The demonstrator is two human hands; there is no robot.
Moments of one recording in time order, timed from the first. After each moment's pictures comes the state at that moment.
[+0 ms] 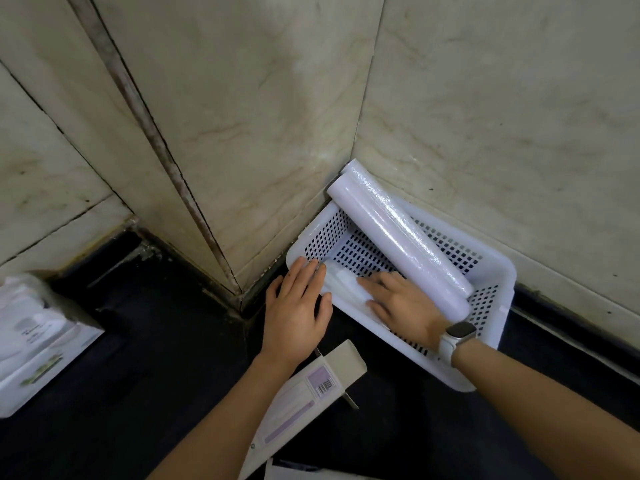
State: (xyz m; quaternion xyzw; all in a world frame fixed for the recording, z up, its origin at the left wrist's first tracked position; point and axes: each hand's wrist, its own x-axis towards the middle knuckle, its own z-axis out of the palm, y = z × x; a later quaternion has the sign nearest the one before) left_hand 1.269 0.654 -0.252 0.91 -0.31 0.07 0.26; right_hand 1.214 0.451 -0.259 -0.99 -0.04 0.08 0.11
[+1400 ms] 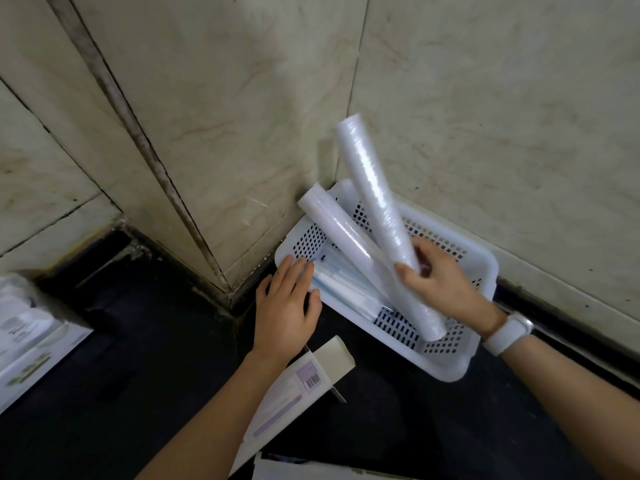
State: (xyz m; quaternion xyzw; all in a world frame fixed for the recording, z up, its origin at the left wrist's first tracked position) left_hand 1.263 0.651 -0.242 0.92 -0.29 0.03 0.26; right_hand 1.202 0.428 -0.186 -0.92 0.12 -0.02 0.38
